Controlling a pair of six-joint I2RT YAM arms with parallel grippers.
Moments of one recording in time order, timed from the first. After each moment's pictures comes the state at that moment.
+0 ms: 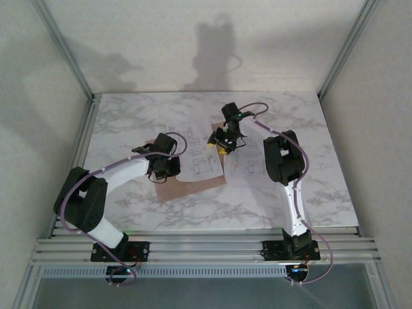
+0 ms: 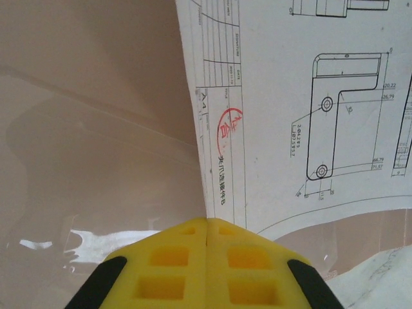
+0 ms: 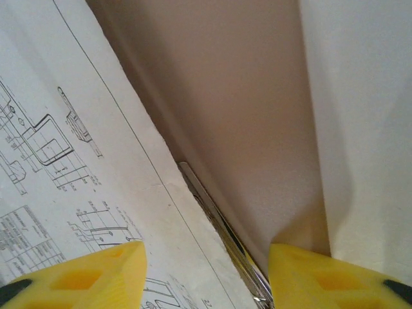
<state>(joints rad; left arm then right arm) -0.45 1.58 0.93 -0.50 0.11 -0.69 0.46 2.27 1.77 -0.75 -0.43 0.78</state>
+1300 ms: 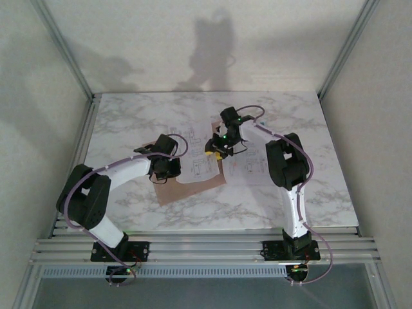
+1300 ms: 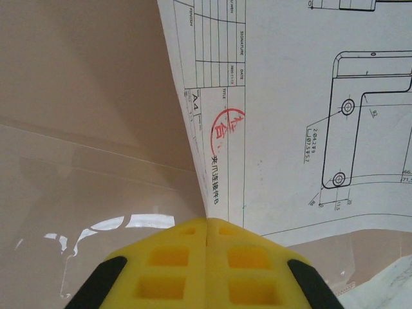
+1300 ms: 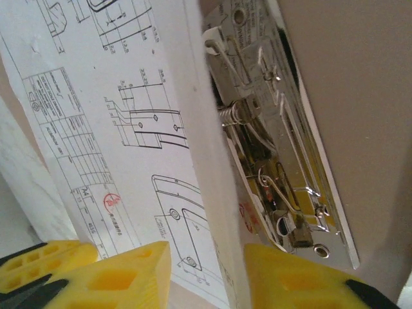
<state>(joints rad) -0.45 1.62 0.93 -0.49 0.11 -0.66 0.50 2.16 1.63 -0.75 -0.58 0.60</state>
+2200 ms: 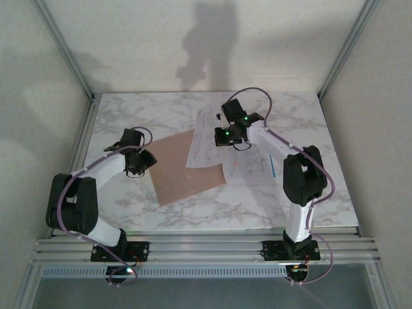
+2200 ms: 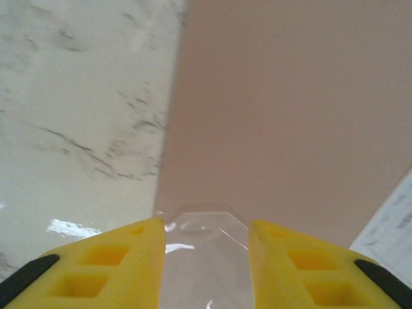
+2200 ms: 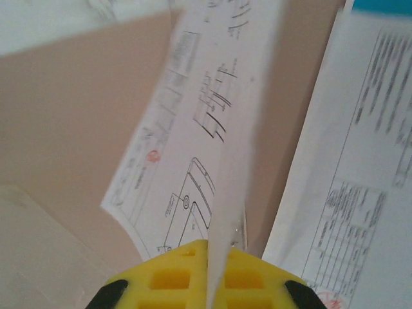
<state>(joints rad) -0.09 1.54 0.87 -0.48 0.12 -0.79 0.54 1.87 1.54 -0.67 -0.18 0.28</state>
